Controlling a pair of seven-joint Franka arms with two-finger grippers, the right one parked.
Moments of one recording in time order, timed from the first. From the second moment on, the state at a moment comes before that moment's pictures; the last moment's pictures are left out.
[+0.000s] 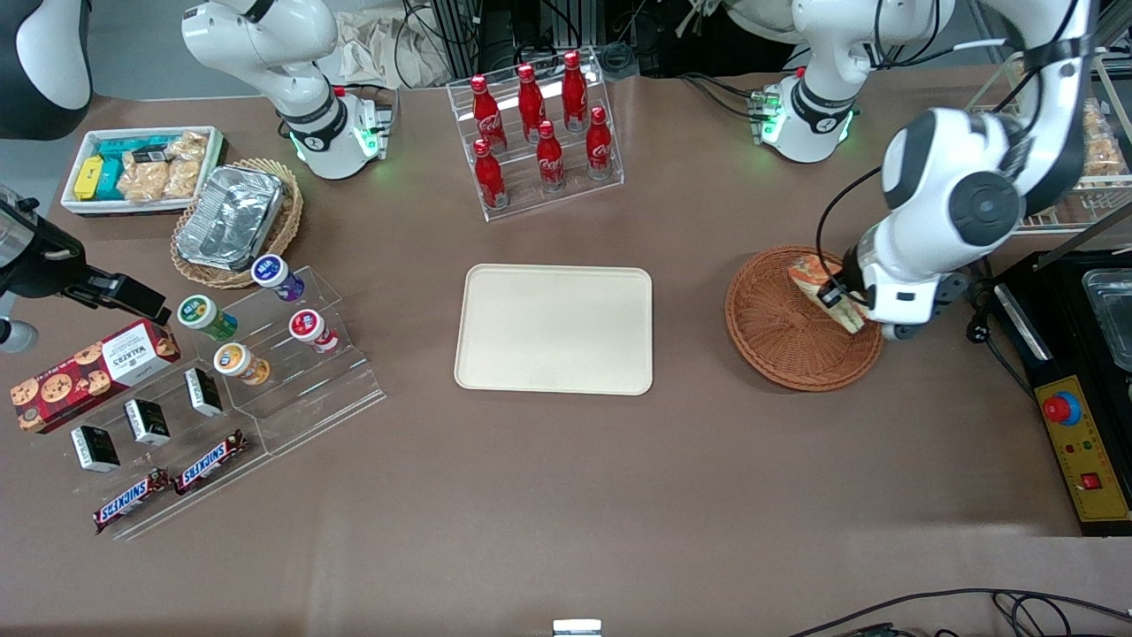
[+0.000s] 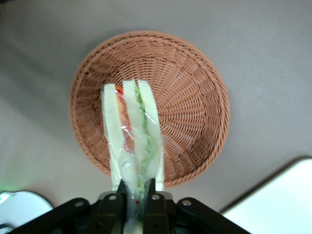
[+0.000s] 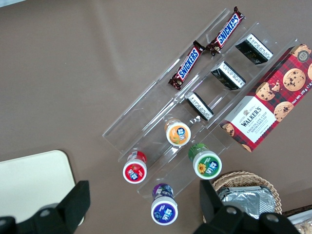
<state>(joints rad) -0.12 0.01 -0.08 -2.00 -0.03 1.80 -0.84</state>
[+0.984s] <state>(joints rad) -0.10 0.01 -0.08 -1.72 -0.03 1.48 -0.71</state>
